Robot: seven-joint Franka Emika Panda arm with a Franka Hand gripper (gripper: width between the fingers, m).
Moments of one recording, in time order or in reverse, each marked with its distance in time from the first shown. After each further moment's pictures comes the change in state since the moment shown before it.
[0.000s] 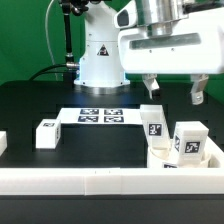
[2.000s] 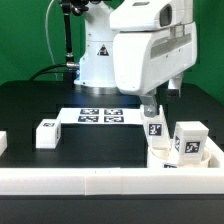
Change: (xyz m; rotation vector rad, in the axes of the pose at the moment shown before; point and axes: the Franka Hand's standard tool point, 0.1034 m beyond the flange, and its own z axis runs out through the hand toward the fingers) arm 0.031 0.013 0.008 -0.079 -0.109 -1.853
